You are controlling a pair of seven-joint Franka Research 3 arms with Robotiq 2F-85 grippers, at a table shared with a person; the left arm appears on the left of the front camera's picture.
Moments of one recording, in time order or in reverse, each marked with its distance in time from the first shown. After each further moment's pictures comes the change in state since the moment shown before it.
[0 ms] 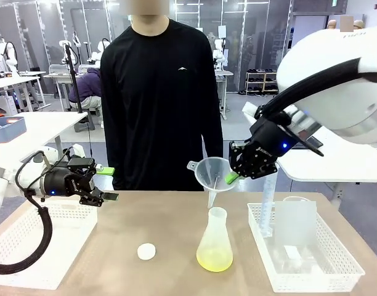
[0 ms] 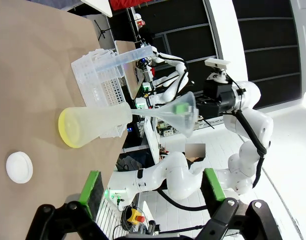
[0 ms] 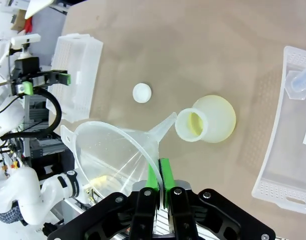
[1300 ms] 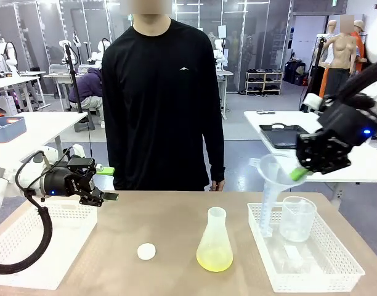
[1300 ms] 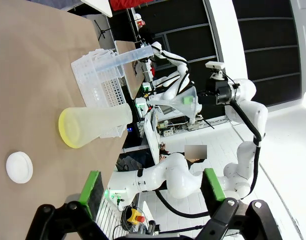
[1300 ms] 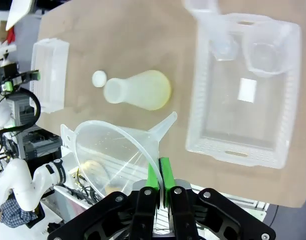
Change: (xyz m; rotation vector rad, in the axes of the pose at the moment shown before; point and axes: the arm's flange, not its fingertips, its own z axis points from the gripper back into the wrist) left arm 0.000 0.000 0.000 0.000 0.000 0.000; right arm -0.013 -0.106 0.105 -0.080 0.037 -0.104
